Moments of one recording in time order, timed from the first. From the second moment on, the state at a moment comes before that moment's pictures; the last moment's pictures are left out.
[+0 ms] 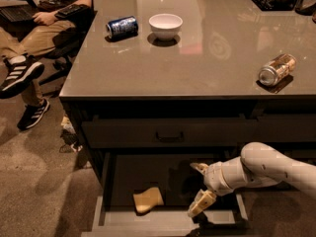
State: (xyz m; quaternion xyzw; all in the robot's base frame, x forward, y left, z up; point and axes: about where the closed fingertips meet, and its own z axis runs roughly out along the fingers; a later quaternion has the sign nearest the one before) arm 0.453 -0.132 0.521 -0.57 0.73 0.27 0.27
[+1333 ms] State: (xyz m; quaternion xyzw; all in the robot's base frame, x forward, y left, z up) arm 0.502 -0.064 0.445 -0.60 0.71 0.26 0.26
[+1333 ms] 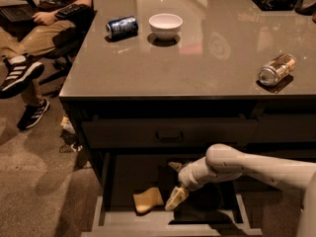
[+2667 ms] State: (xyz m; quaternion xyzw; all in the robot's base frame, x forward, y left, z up) arm 0.504 0.004 0.381 -0.63 0.70 0.23 0.24
